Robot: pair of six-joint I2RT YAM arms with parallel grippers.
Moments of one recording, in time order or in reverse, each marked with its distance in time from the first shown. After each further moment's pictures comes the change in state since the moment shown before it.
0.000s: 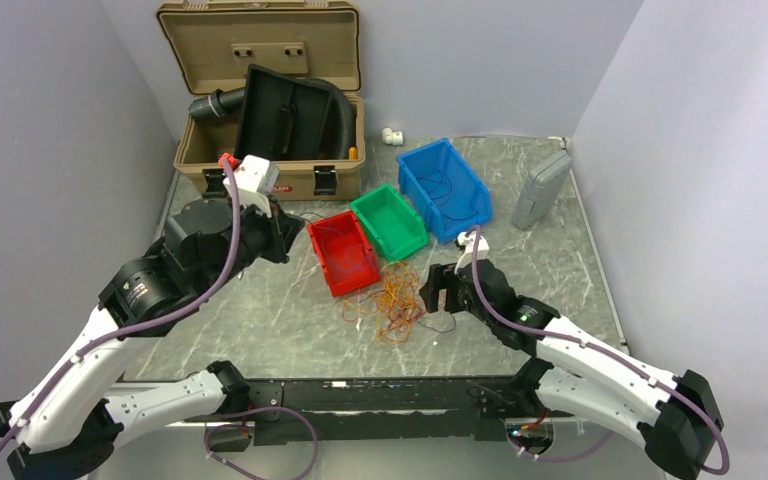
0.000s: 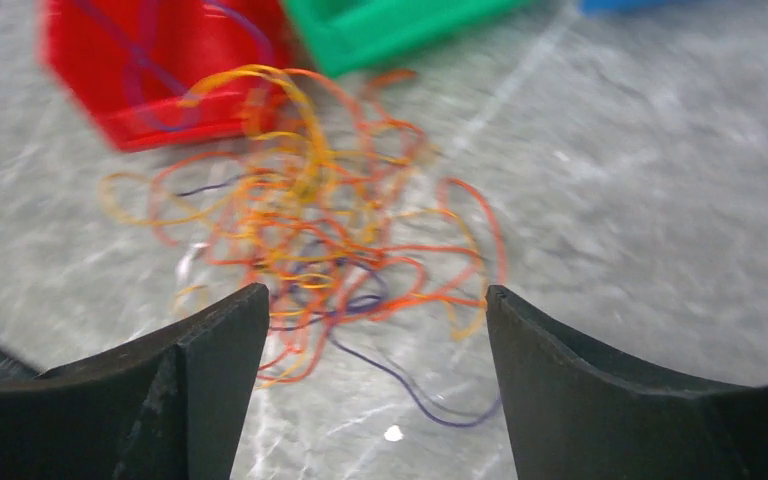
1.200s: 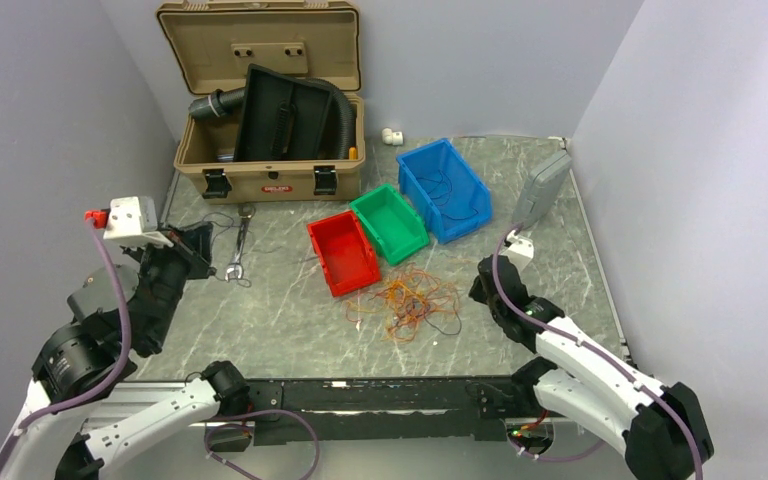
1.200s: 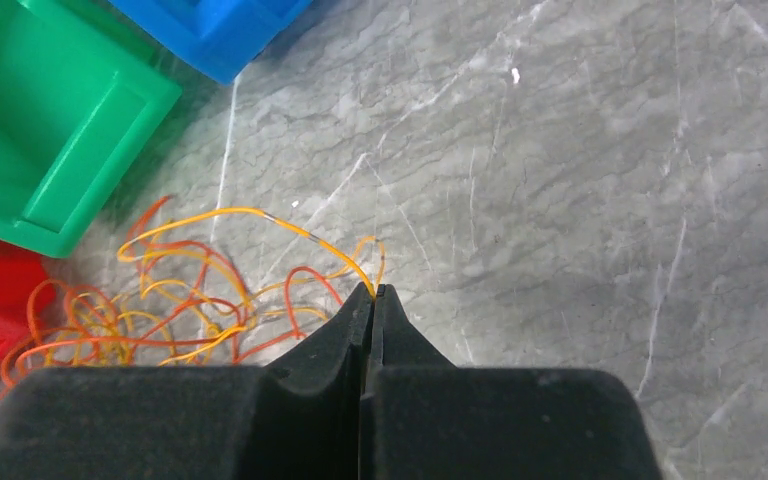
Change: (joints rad) left arm 0.000 -0.350 -0.140 0.027 -0.479 -0.029; right arm -0.230 0.019 -0.076 0.017 0.195 0.187
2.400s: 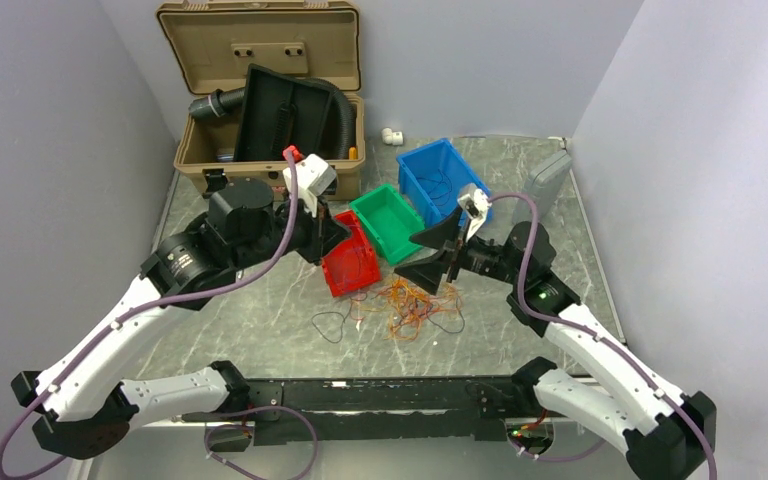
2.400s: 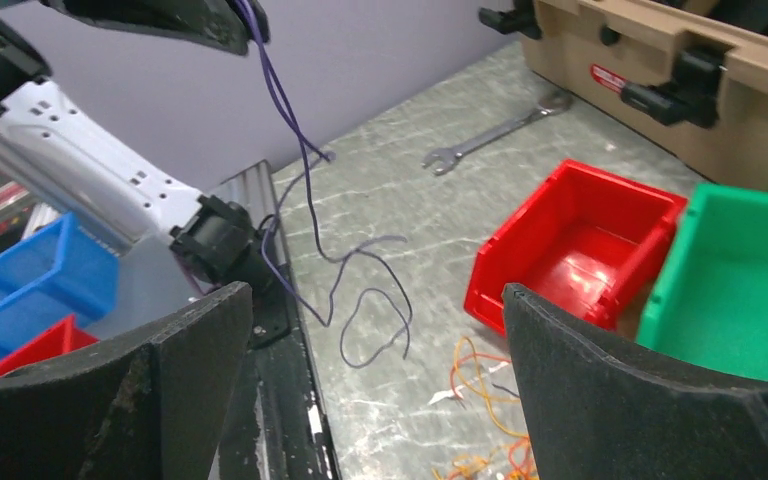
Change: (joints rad) left arm 0.000 0.499 0.176 0.045 0.831 0.109; right arm 0.000 -0.044 0.261 0.428 -1.121 -0.336
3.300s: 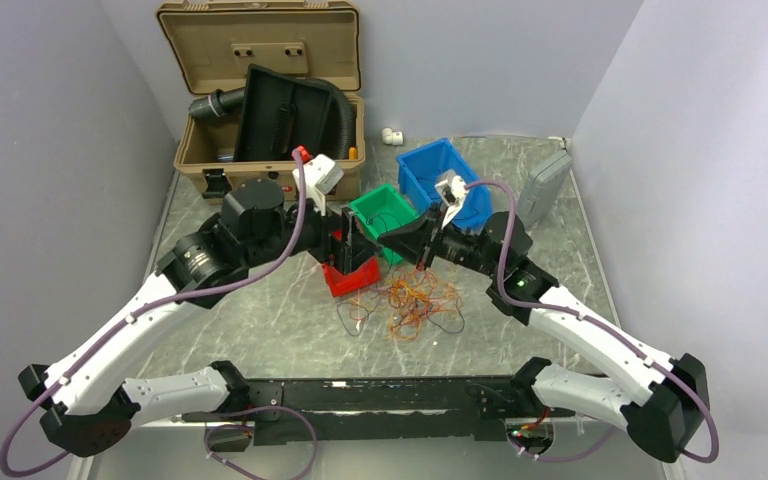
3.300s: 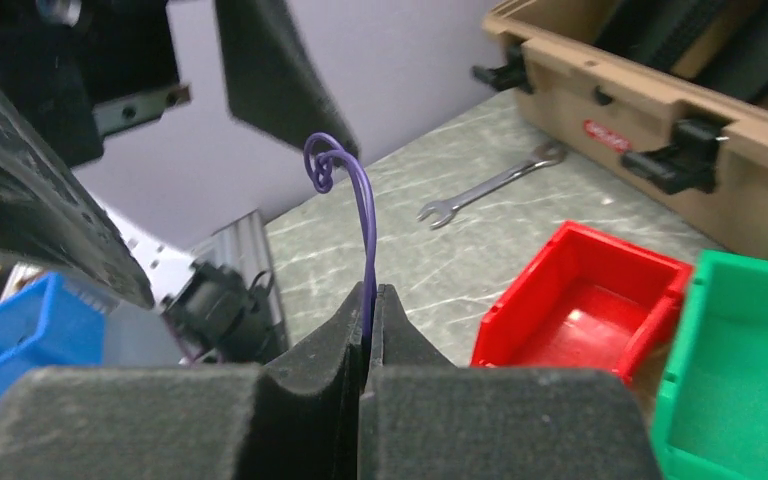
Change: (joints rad) left arm 0.000 0.030 -0.047 0.108 0.111 -0.087; right arm 0.156 0.177 0.103 0.147 0.142 0.026
